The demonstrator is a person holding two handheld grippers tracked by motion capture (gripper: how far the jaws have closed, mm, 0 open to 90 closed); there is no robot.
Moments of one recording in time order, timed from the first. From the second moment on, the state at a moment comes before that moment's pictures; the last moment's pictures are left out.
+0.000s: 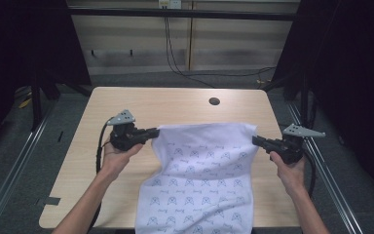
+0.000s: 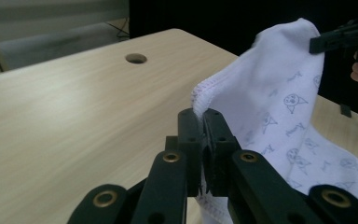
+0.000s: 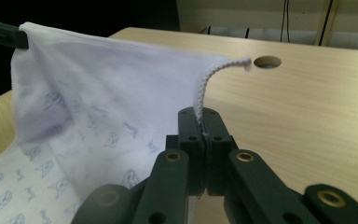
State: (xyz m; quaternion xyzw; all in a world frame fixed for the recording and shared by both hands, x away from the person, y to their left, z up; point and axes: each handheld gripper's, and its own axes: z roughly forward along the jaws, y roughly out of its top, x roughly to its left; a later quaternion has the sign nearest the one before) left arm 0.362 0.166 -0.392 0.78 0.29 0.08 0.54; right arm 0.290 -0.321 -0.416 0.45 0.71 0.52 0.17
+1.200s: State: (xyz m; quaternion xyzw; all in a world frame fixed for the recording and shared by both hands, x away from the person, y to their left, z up) left arm 0.334 0.184 -0.484 0.82 0.32 -0.02 0.47; right arm 0.296 -0.295 -0.455 0.44 0.77 0.45 0.10
